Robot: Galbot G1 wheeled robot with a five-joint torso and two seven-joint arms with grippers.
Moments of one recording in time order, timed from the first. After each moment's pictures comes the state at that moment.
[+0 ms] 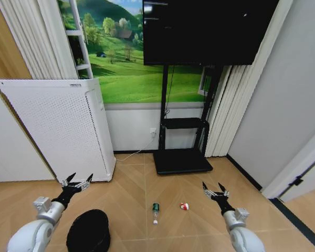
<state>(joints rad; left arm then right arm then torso) 1.49 -1.21 -0.96 -1.97 -0.48 0.23 0.33 -1.46 1.30 0.78 1.71 0.41 0.09 -0.21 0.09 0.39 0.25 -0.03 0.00</state>
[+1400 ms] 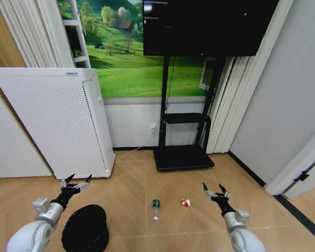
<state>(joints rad) 1.49 -1.21 -0.97 -1.94 -0.48 0.22 0.34 -1.47 1.31 0.78 1.73 0.41 0.08 -0.20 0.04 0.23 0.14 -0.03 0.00</state>
